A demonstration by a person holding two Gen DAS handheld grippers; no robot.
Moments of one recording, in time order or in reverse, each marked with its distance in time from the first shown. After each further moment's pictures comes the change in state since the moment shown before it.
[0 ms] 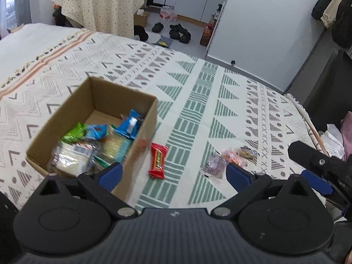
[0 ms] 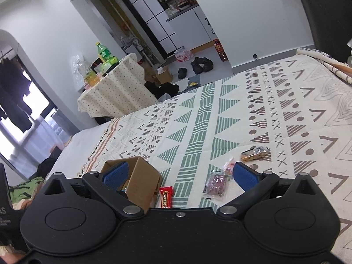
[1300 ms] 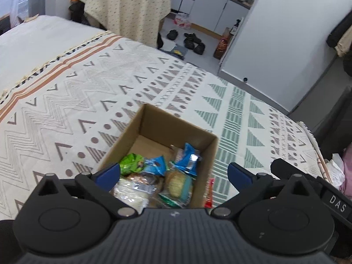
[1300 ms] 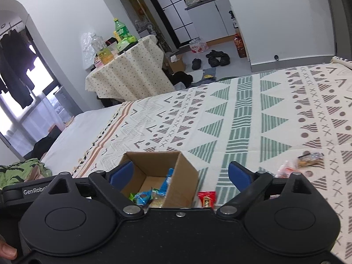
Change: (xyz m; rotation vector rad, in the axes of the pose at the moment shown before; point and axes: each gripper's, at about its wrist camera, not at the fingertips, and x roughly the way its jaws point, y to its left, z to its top) left arm -0.015 0.114 0.055 -0.089 -0.038 -0.019; right arm 0.069 0.099 -0.009 -0.121 0.043 -0.009
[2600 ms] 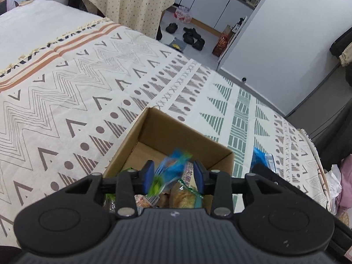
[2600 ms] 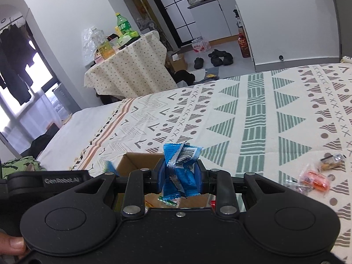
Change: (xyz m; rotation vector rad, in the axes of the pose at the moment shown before) left arm 0.059 0.036 0.025 -0.060 0.052 -0.056; right arm 0.056 0.028 -0.007 -0.037 0.004 0.007
